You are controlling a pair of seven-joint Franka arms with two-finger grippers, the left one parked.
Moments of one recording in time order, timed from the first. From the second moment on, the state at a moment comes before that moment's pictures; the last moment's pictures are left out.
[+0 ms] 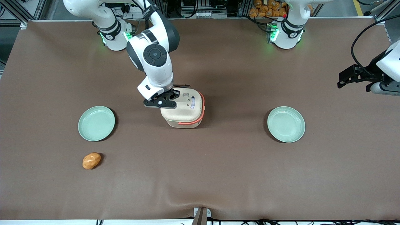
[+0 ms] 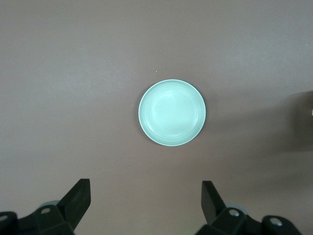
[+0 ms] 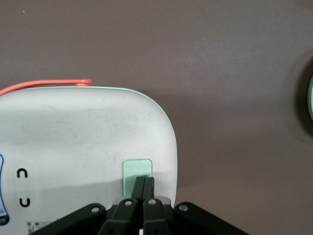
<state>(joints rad) 0.88 0.33 -0.25 -1.78 0.03 2.03 0.68</state>
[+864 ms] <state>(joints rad) 0.89 0.35 -0.24 -1.78 0.02 2.05 0.68</state>
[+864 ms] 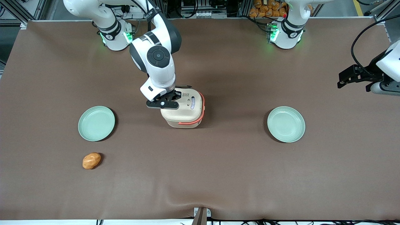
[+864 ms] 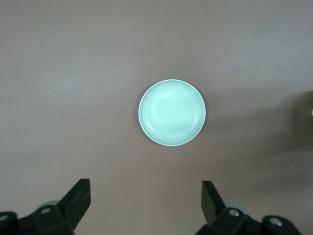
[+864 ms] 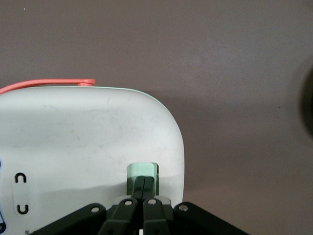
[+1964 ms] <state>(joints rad) 0.56 0.16 -0.28 -1.40 0.03 1.45 0.32</state>
